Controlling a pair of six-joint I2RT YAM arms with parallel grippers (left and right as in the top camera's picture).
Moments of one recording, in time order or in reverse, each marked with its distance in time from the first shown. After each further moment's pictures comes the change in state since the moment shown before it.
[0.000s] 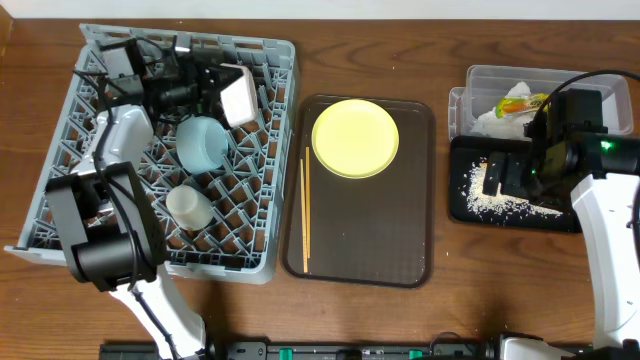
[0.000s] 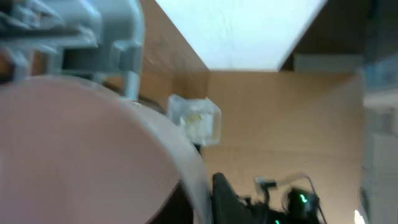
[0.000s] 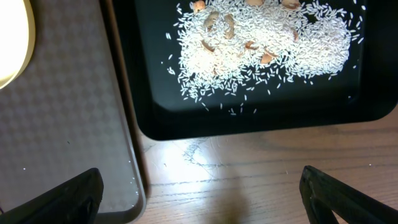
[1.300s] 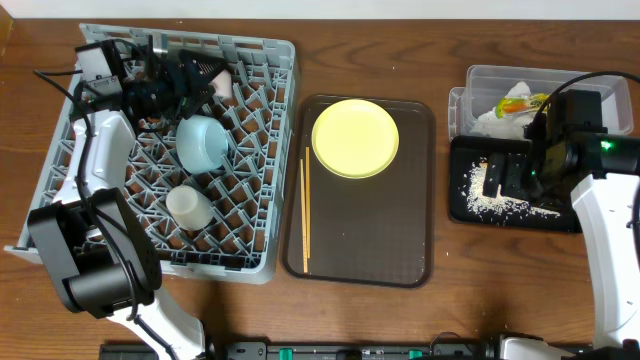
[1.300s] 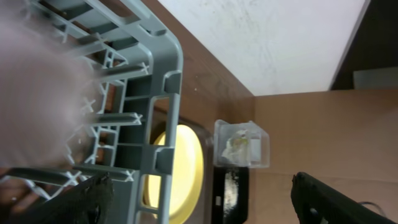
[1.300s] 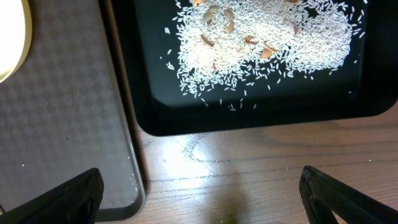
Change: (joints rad) left arm 0.040 -0.134 -0.015 -0.211 -0.222 0.259; right arm 0.000 0.000 0.000 -0.014 0.000 0.000
